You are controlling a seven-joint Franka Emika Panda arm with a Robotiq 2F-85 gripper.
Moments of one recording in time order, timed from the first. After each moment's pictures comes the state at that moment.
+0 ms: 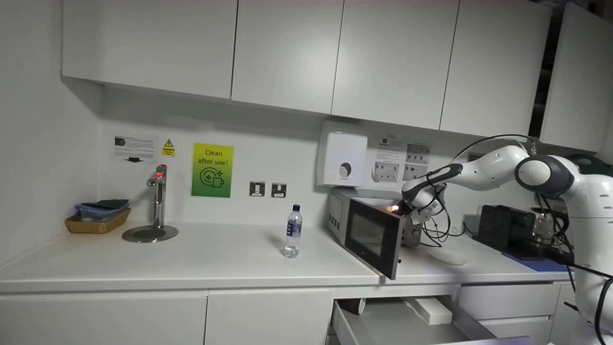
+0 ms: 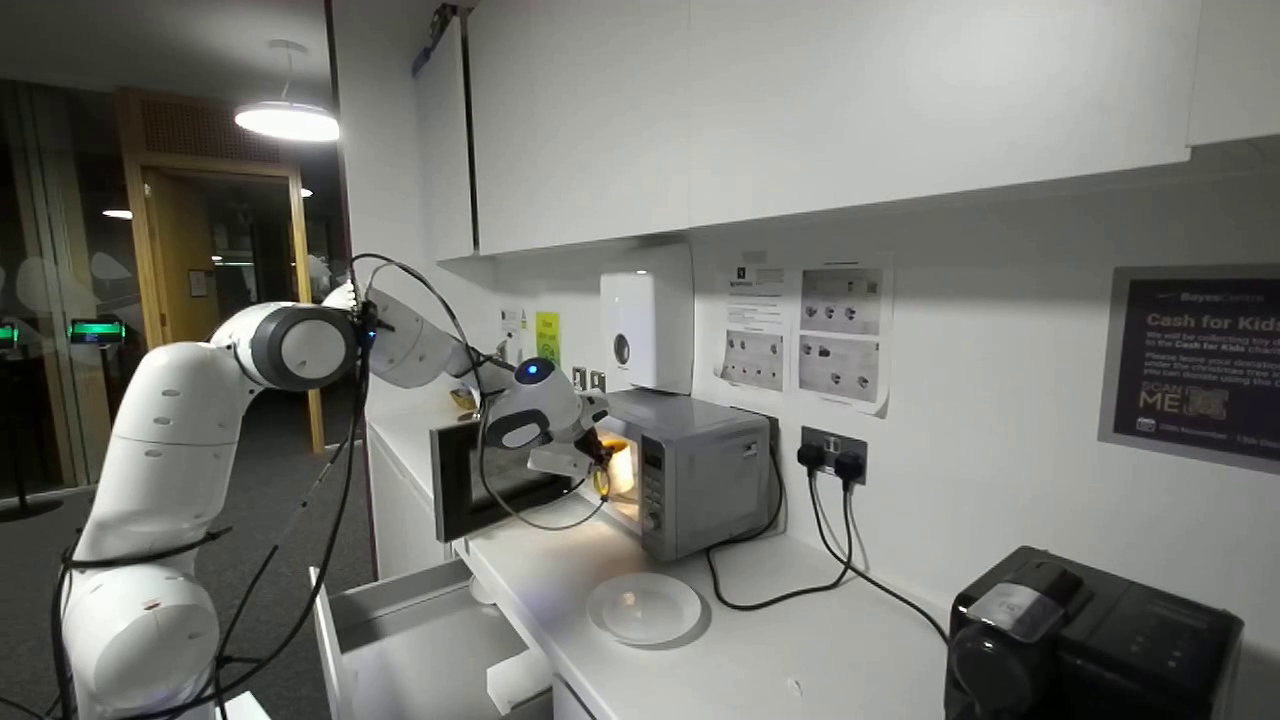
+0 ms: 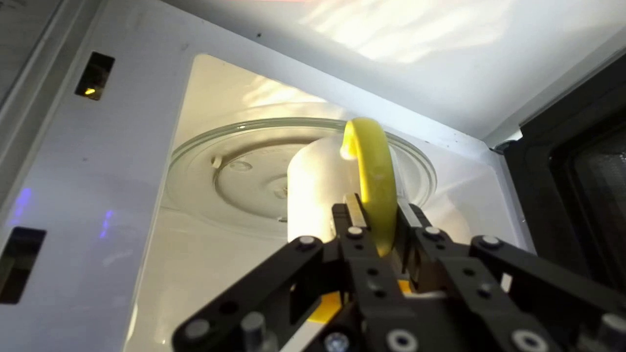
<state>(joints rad) 0.01 0.28 -0.01 -1.95 0.67 2.92 -0.82</state>
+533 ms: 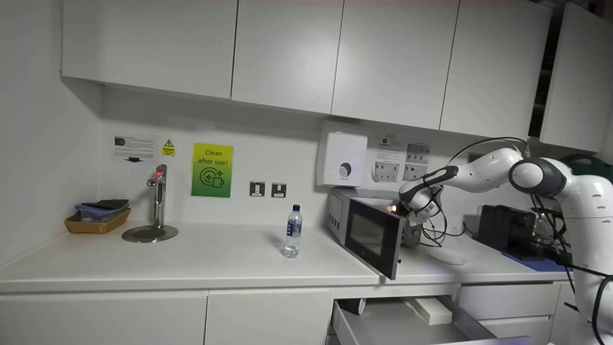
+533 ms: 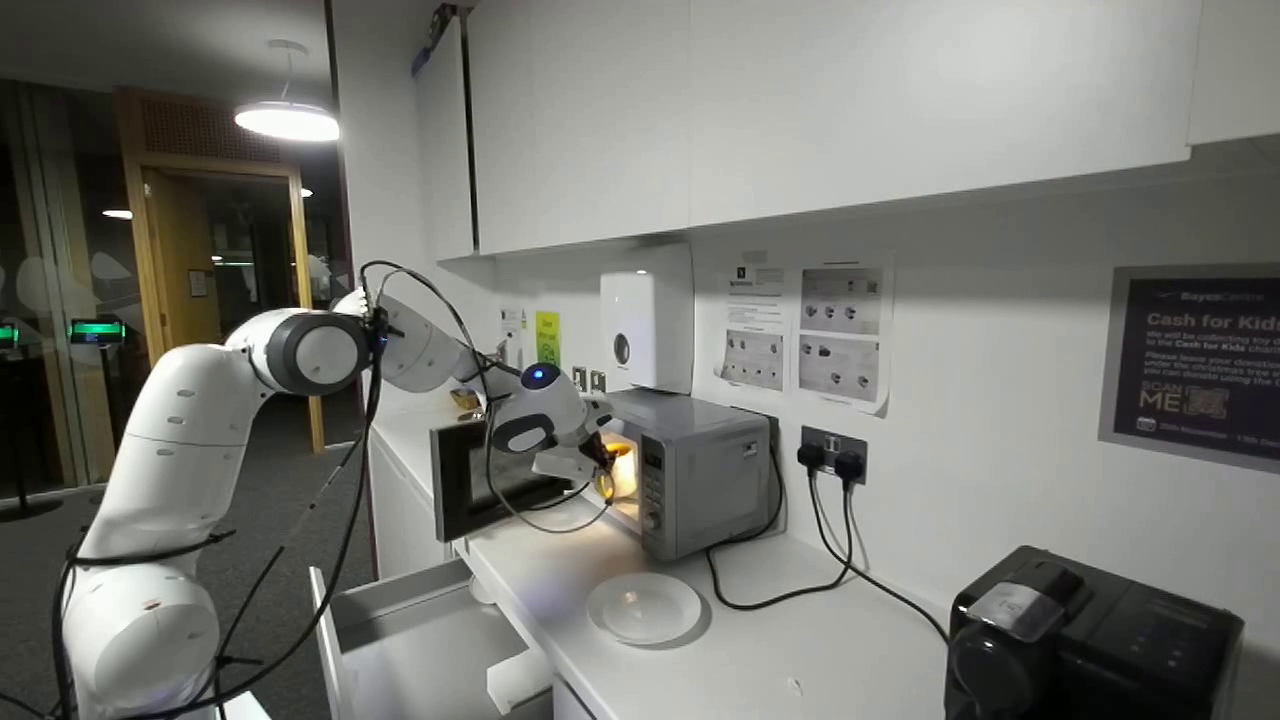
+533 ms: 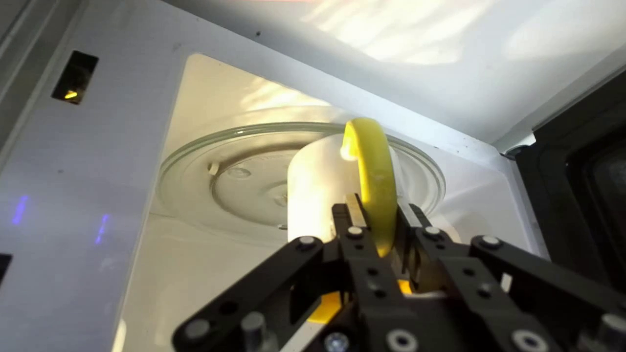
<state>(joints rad) 0.01 0.33 -0.01 -1.90 0.67 2.92 -0.82</state>
